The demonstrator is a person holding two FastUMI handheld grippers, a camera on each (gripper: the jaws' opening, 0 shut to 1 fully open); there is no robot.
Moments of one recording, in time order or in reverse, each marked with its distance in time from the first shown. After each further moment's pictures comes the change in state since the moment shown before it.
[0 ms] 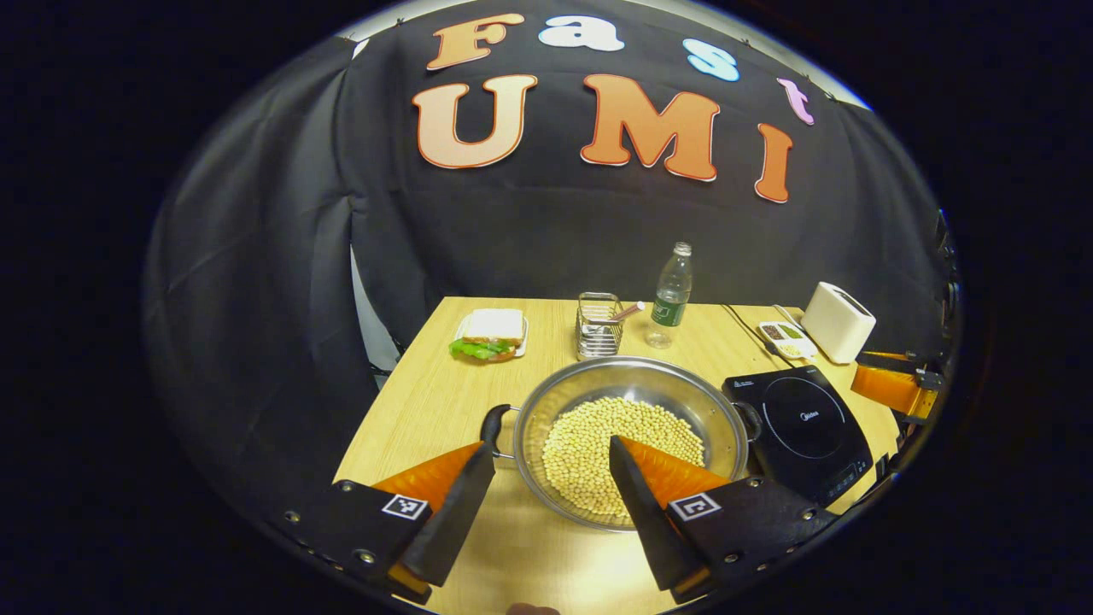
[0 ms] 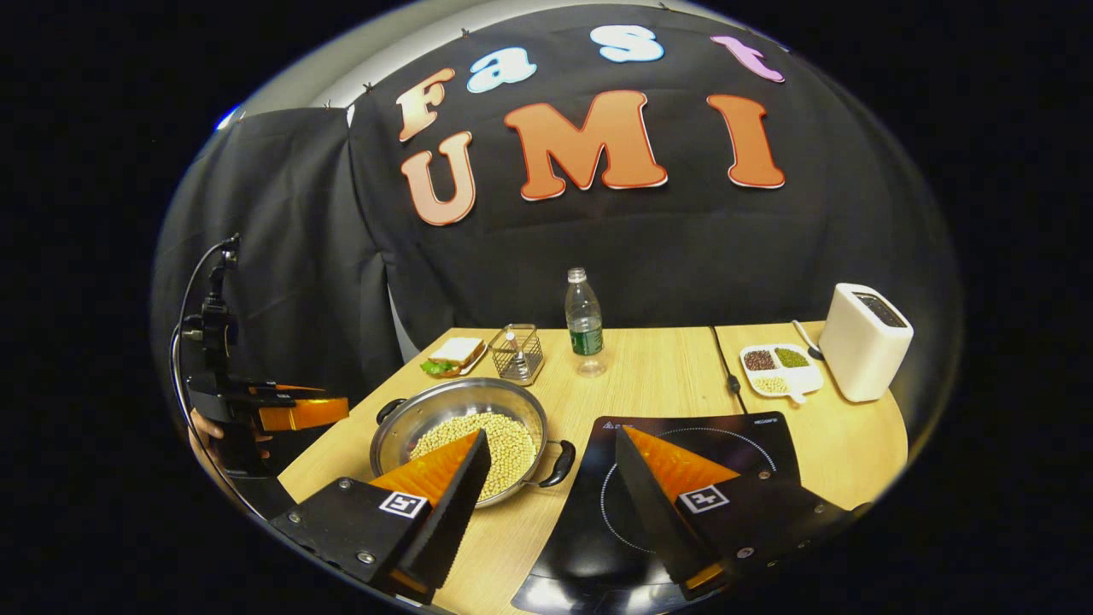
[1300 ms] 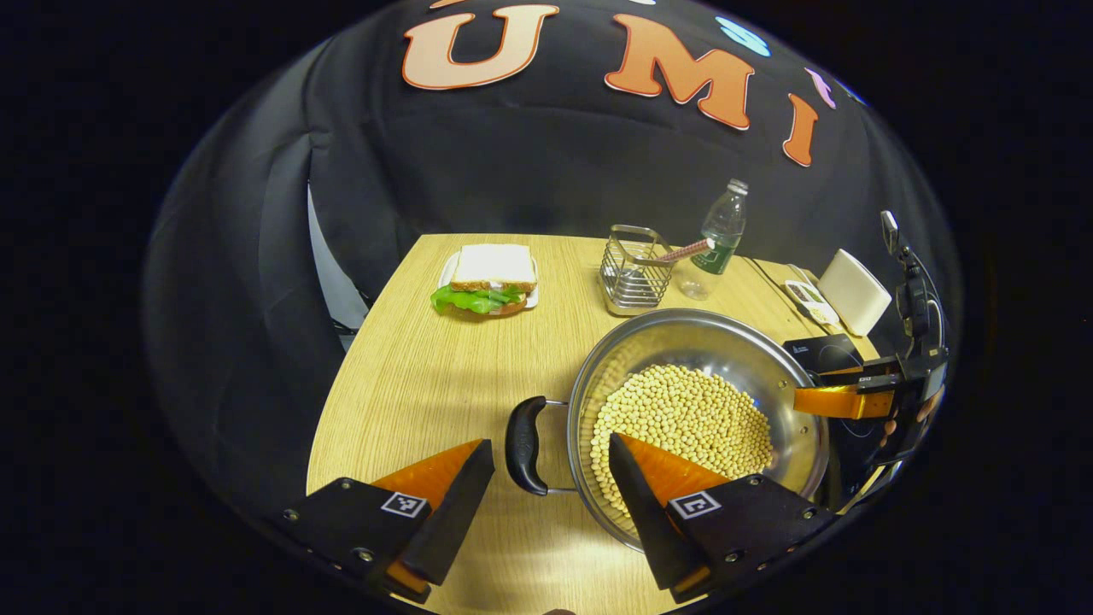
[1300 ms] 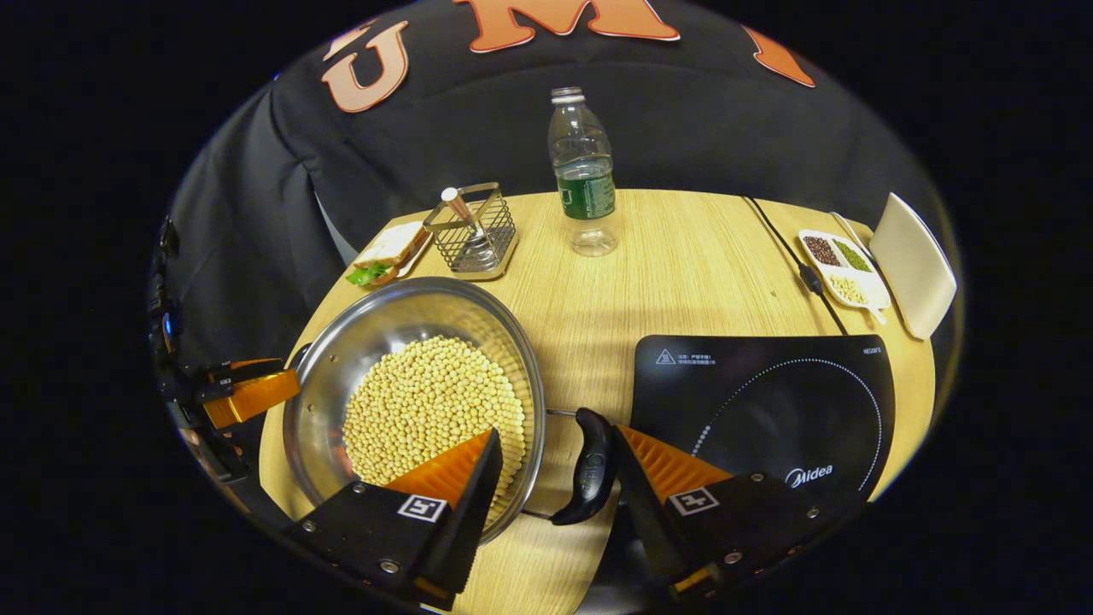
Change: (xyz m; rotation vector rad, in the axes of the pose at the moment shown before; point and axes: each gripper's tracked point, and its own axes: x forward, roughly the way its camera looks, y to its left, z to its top) left arm 0.118 0.042 -0.061 -0.012 0.219 -0.071; right arm 0.136 0.004 -0.095 0.060 0.437 -0.118
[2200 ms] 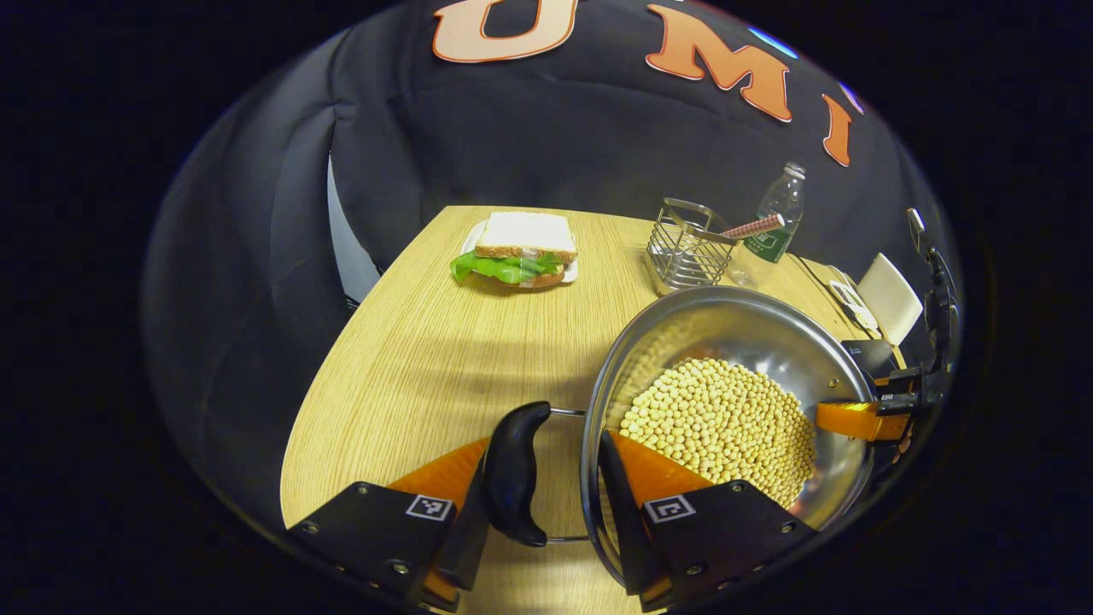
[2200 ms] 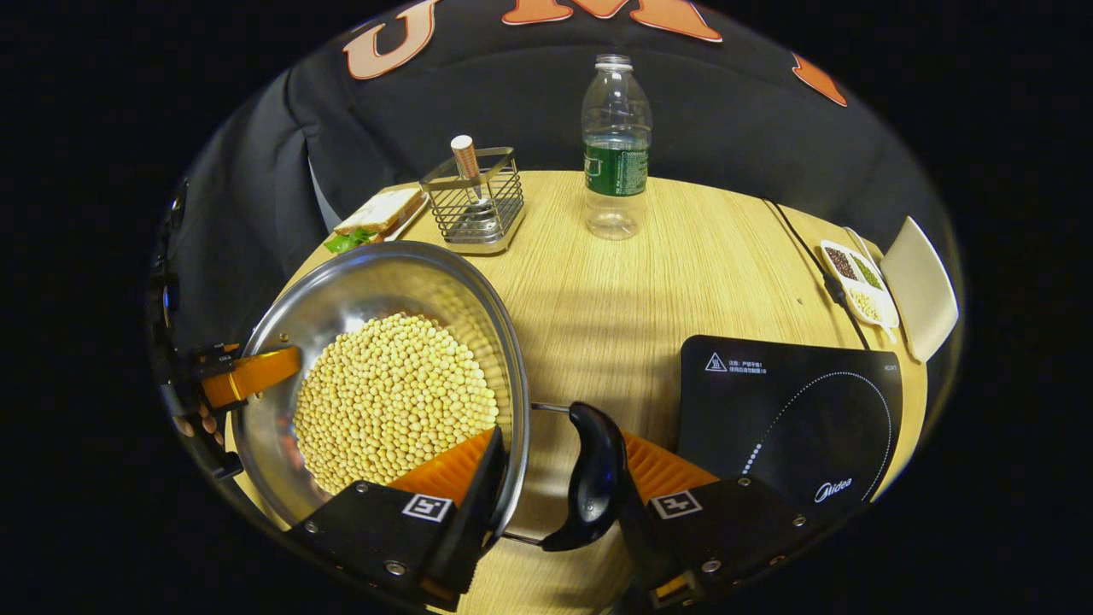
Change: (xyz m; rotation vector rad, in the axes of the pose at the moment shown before) left arm 0.032 0.010 -0.014 -0.050 -0.008 0.096; right arm 0.038 0.009 -0.009 -0.070 0.030 -0.041
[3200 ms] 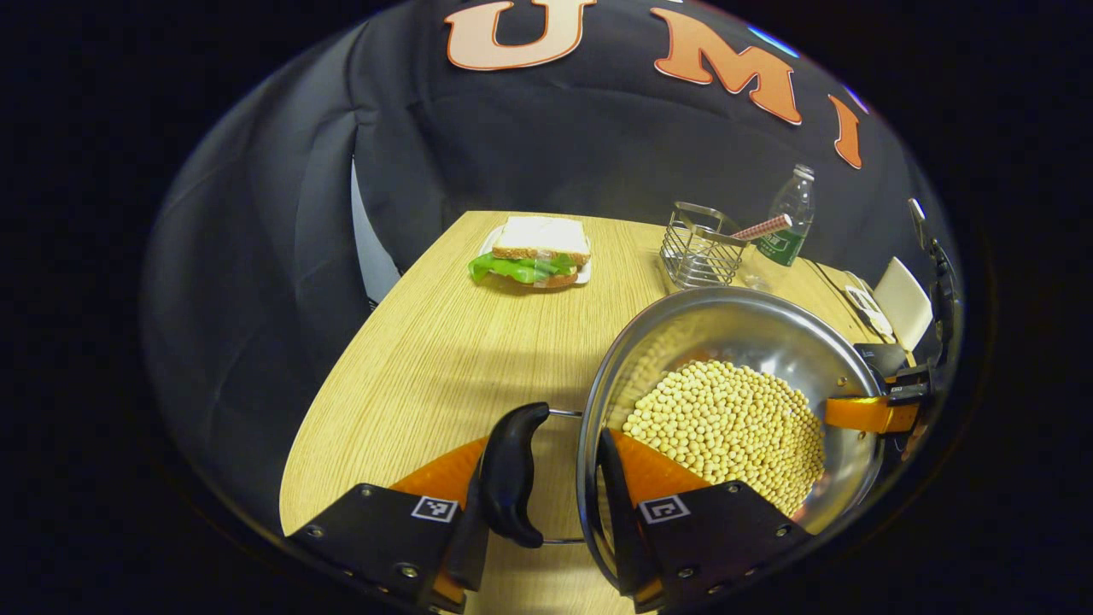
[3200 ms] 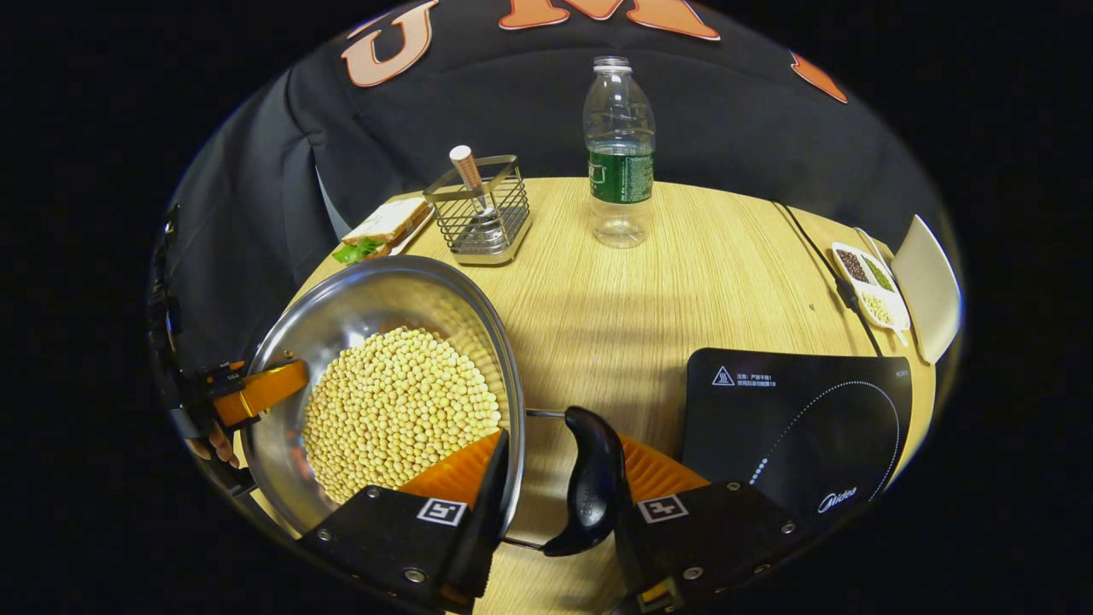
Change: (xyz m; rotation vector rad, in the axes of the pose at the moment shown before) left arm -0.004 -0.001 -0.008 -0.027 0.003 0.082; right arm 0.007 0.001 0.007 -0.008 -0.018 0.037
